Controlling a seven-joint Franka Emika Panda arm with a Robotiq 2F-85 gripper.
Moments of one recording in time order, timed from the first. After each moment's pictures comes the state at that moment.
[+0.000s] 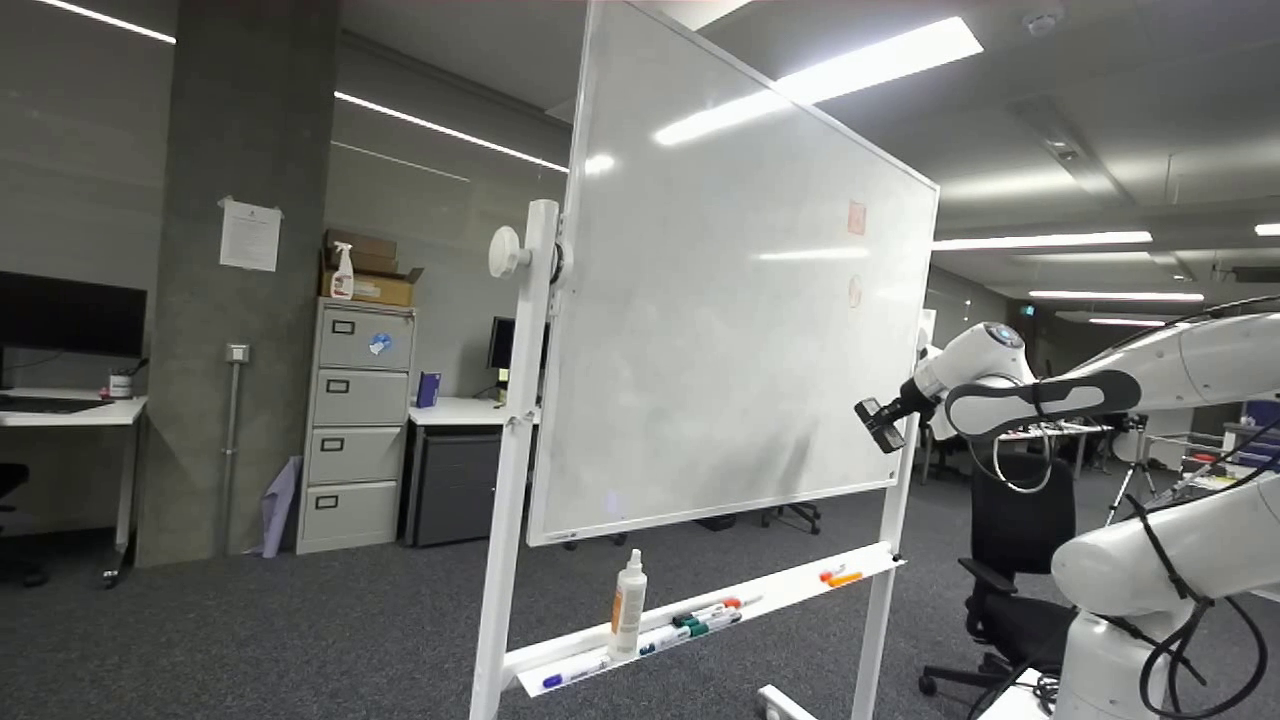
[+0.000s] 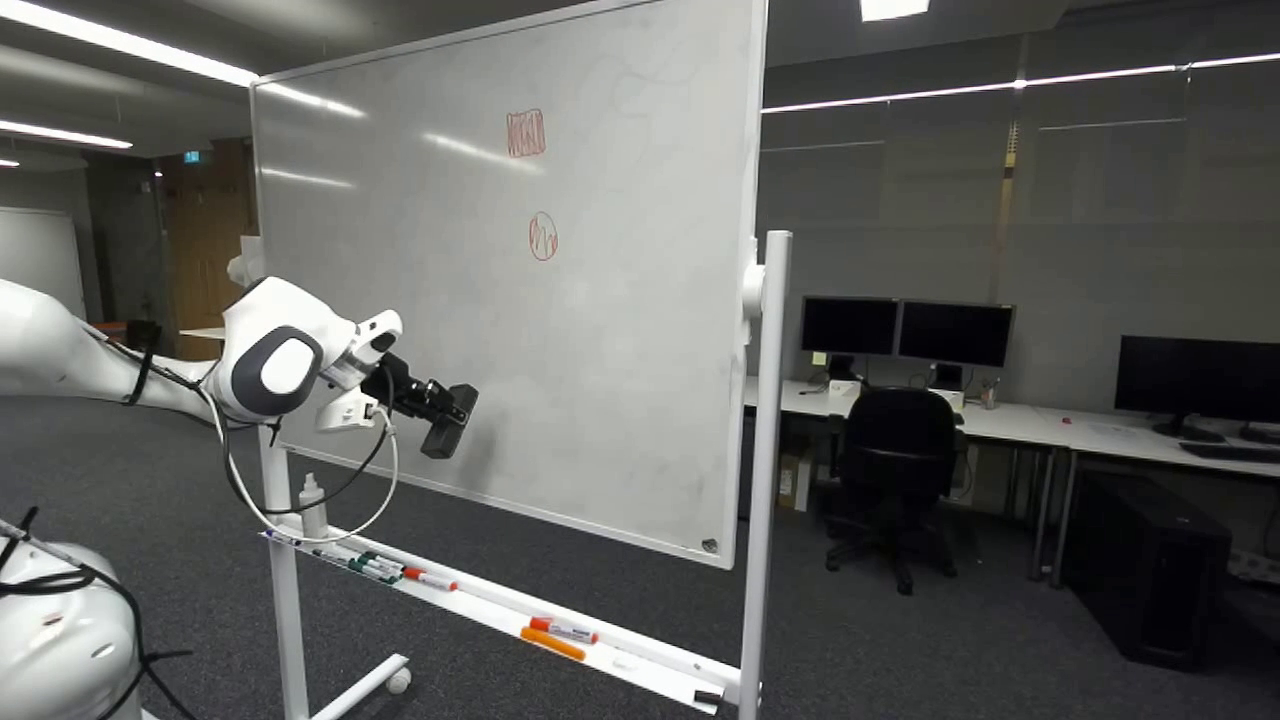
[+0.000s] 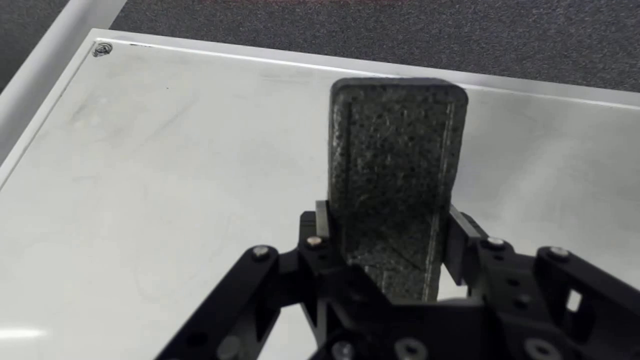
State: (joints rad) arm -0.24 -0.86 0.01 -2.76 -0.32 2.79 0.05
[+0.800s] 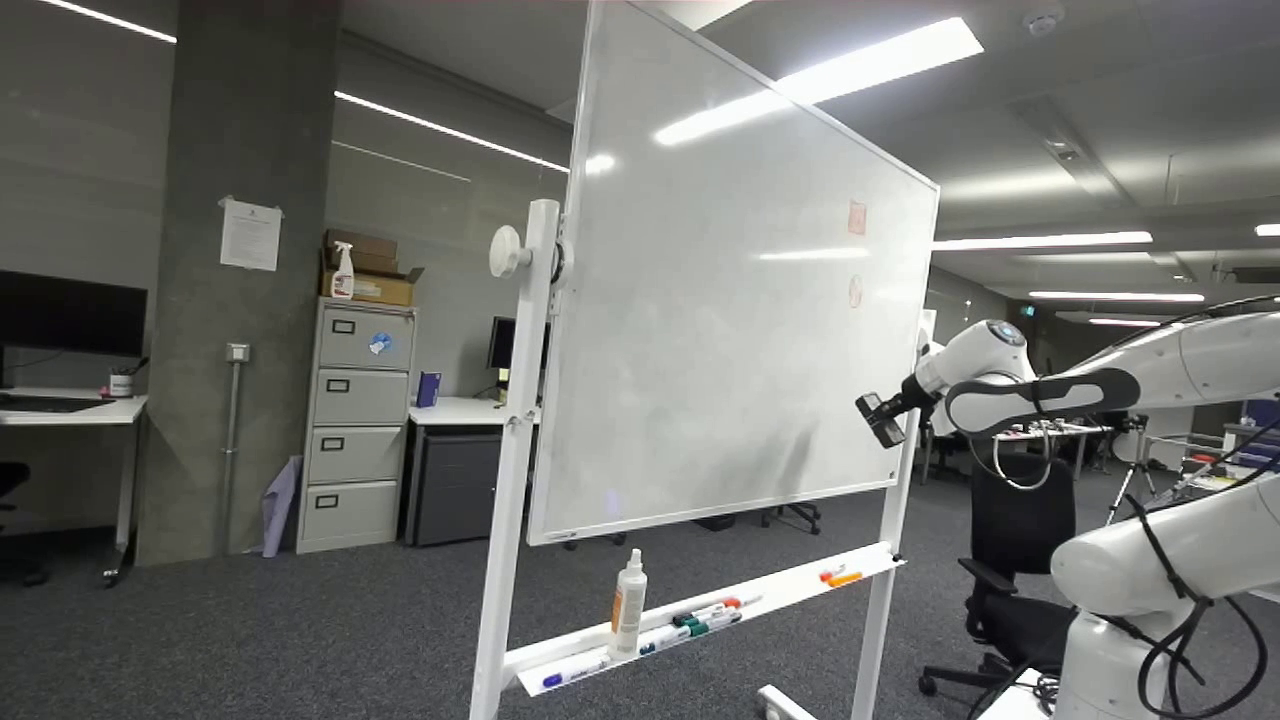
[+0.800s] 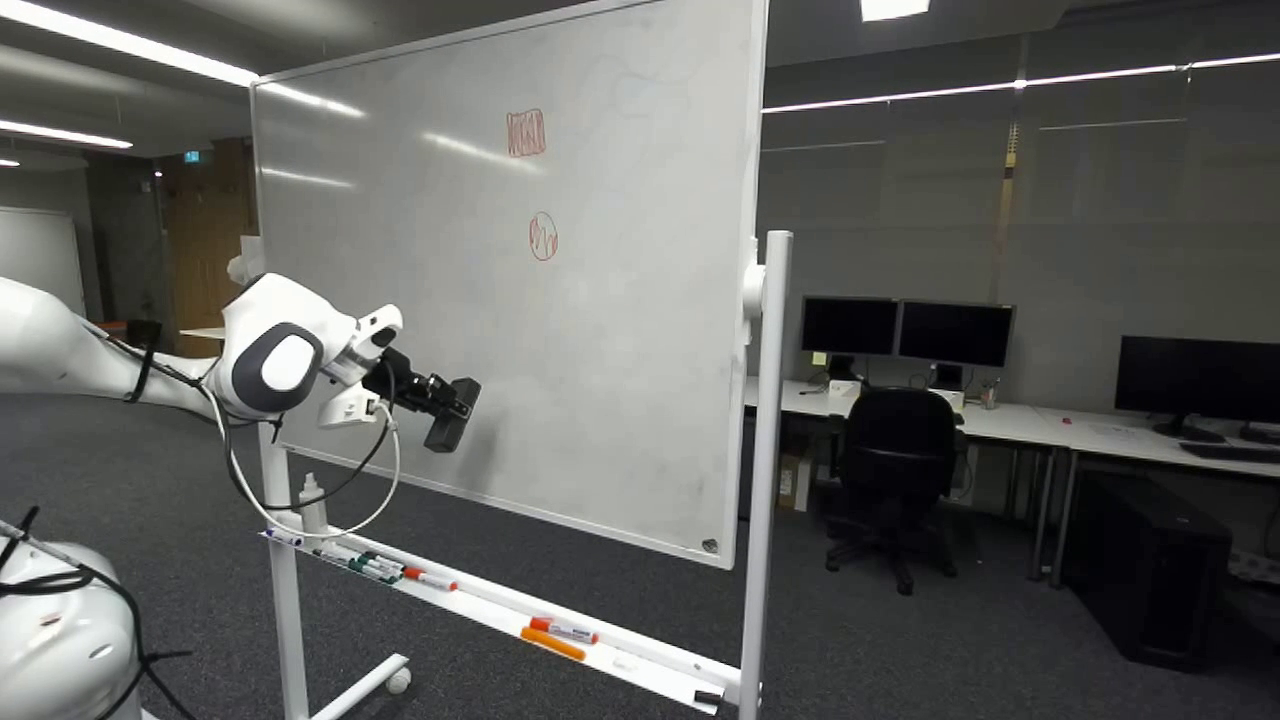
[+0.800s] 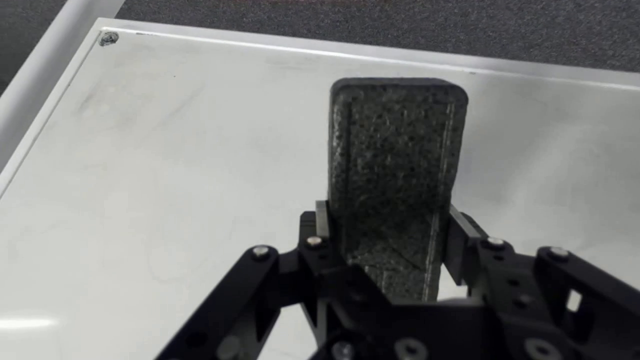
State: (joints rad) arm -0.25 -0.86 0.01 -2.75 -0.32 2.81 0.05
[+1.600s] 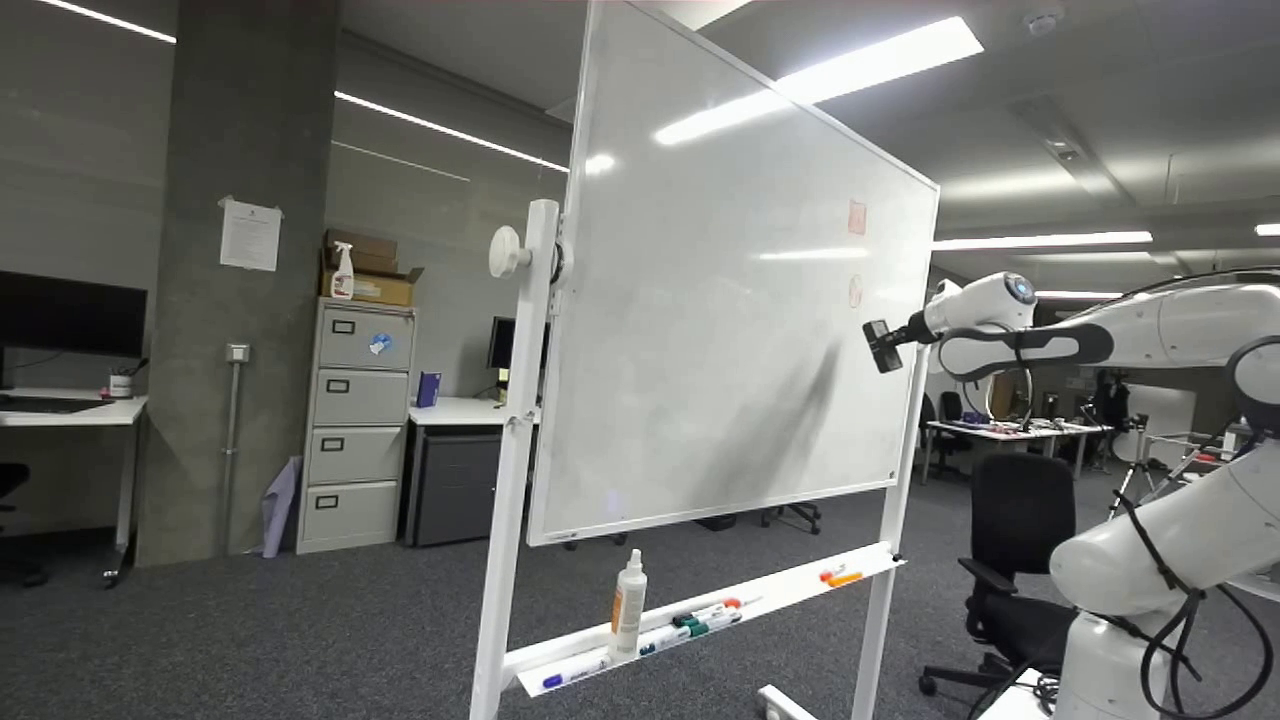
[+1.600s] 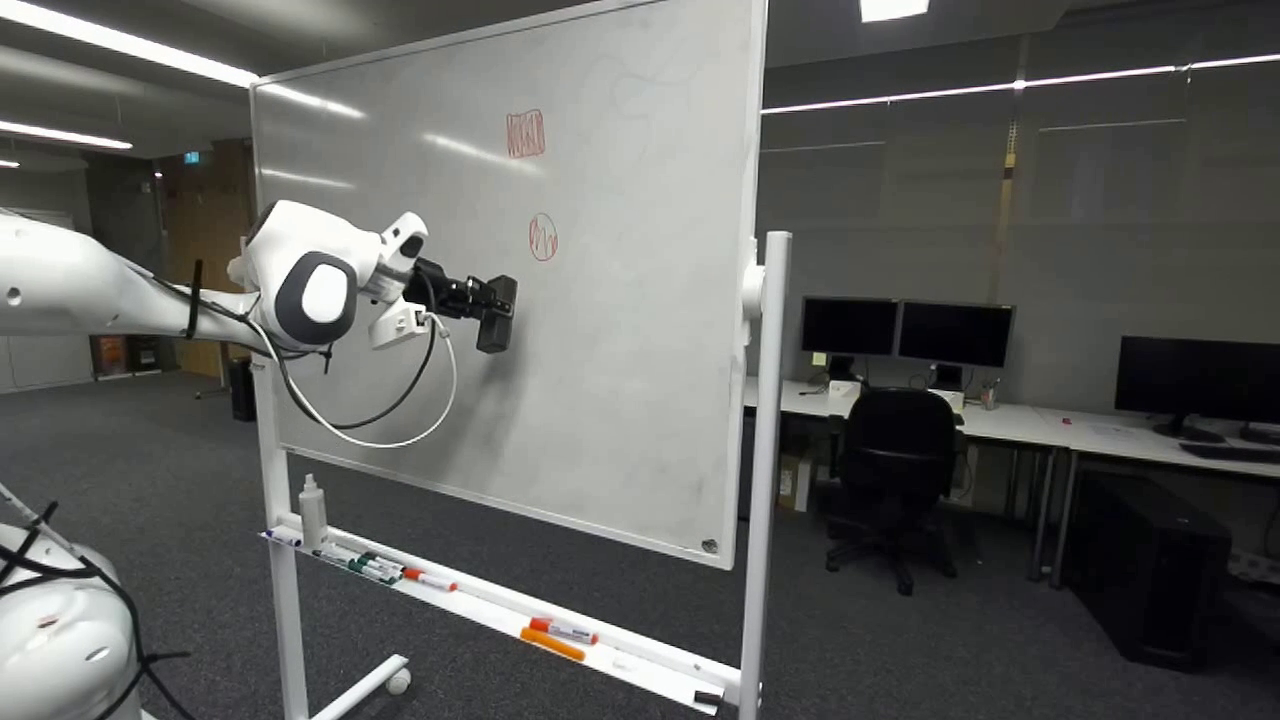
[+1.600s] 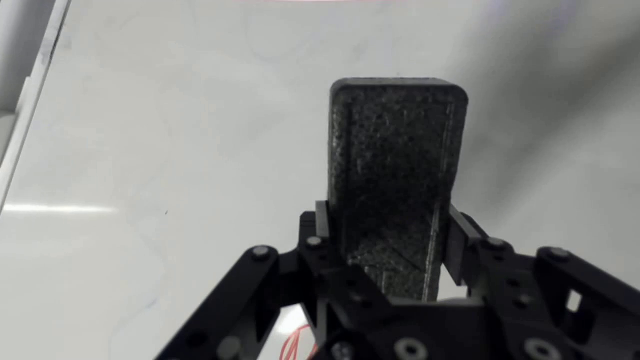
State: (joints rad) arm -0.26 -0.70 -0.07 -2.44 -0.30 2.95 -0.05
